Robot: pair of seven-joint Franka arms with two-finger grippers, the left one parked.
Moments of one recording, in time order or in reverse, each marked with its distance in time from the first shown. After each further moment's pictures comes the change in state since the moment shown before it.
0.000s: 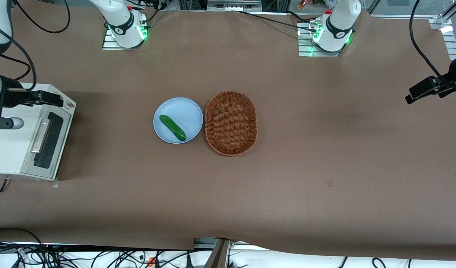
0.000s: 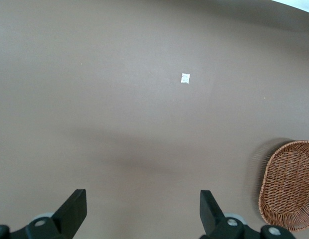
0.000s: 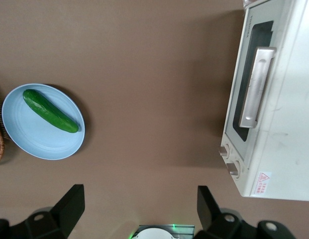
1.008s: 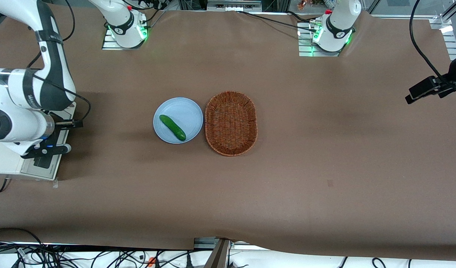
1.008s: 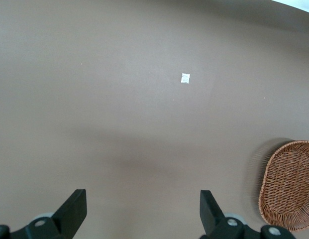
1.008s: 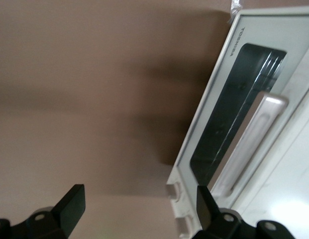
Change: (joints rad) arm 0.028 0.170 -0.004 -0.181 -0.294 0.288 -0.124
